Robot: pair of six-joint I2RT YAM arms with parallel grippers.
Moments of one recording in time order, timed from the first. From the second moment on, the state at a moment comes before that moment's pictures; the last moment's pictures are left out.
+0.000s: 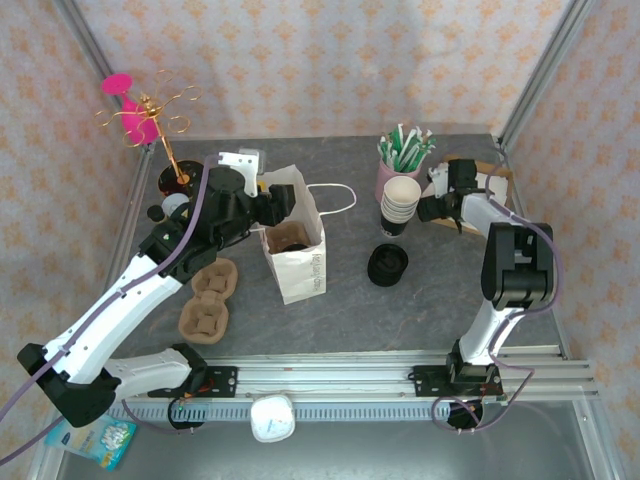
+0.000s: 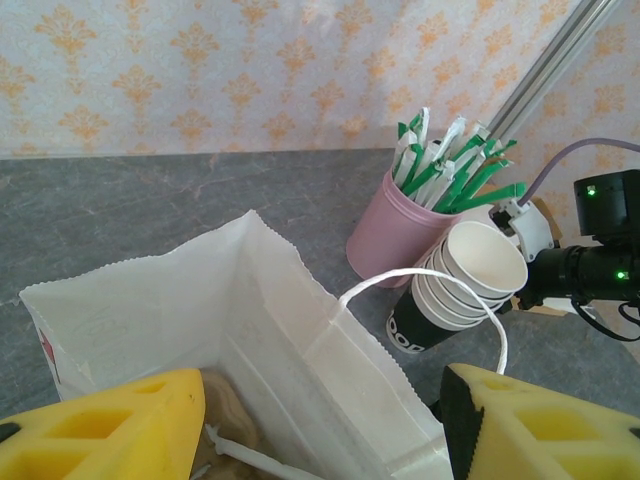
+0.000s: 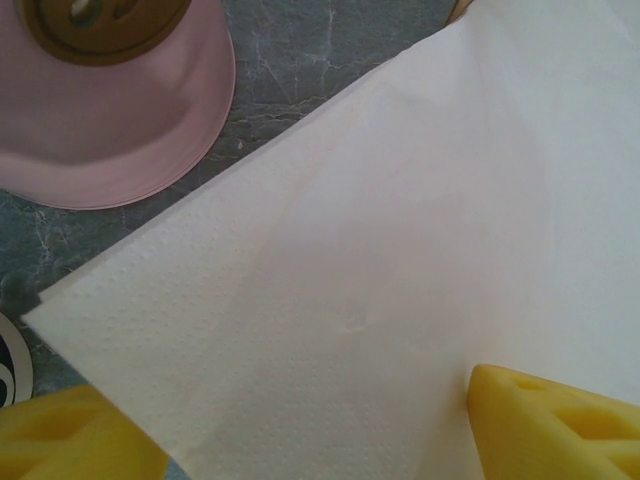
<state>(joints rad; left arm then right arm) -0.62 1.12 1.29 -0.58 -0.19 -0.41 -0.03 1.81 1.19 -0.36 -0.06 -0.29</state>
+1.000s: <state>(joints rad) -0.62 1.14 1.30 -0.58 -0.19 -0.41 -0.06 1.82 1.28 -0.39 -0.07 -0.21</state>
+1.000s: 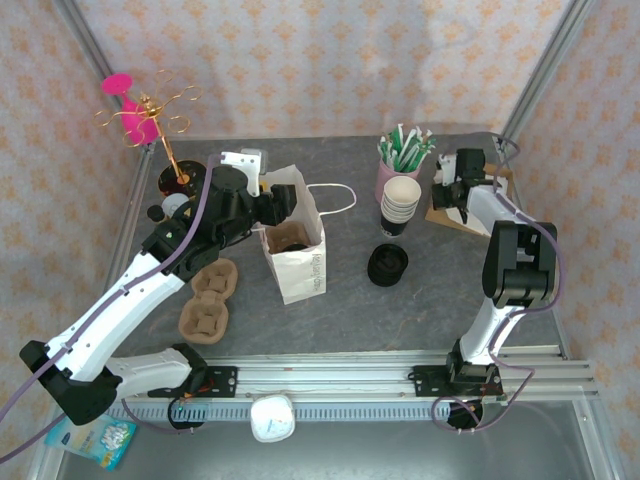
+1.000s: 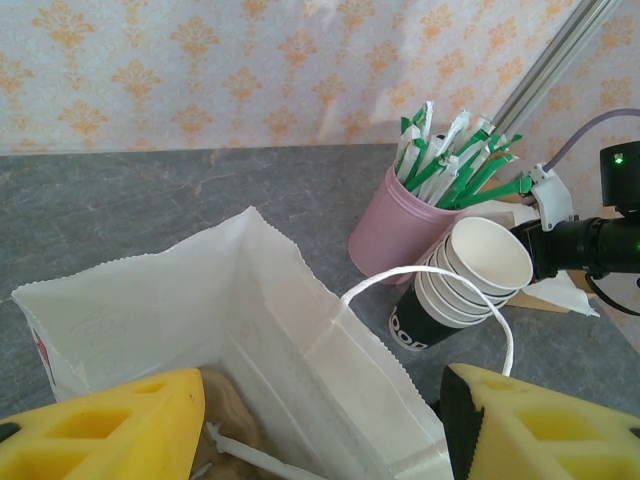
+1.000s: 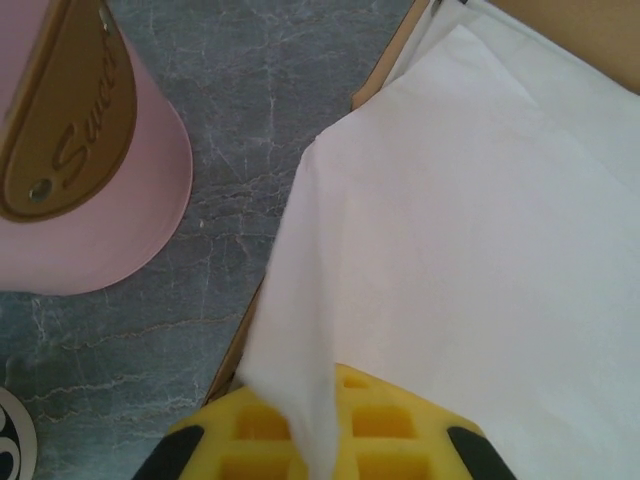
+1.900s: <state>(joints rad) -0.62 1.18 1.46 -0.58 -0.18 -0.41 -0.16 1.34 1.44 -0.47 0.00 0.41</state>
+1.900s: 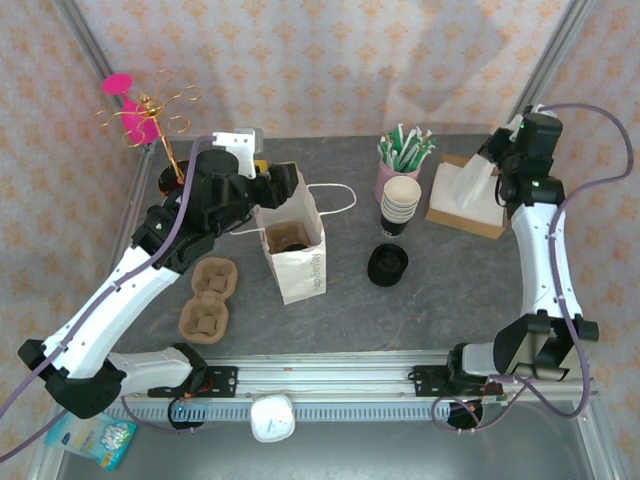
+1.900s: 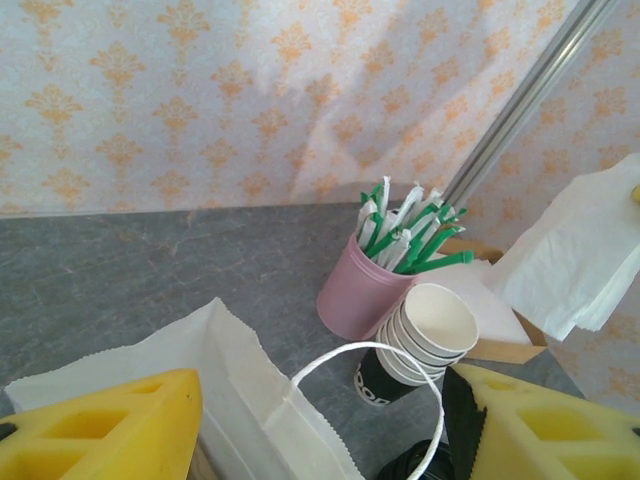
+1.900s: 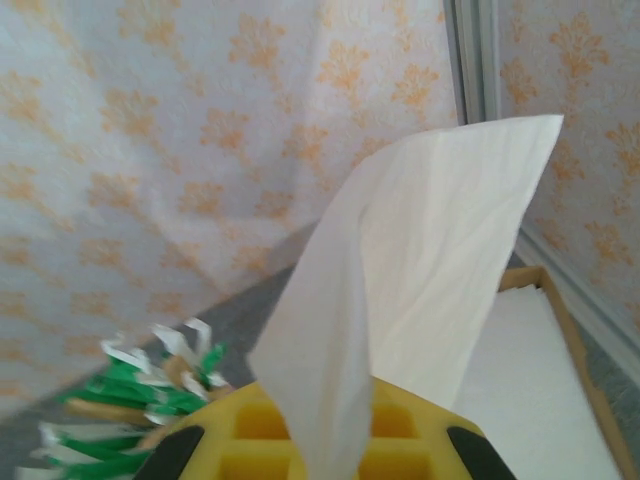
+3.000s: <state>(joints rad) -0.95 1.43 1.62 -0.25 -0.19 0.06 0.15 1.19 1.68 -0.42 -0.49 0.86</state>
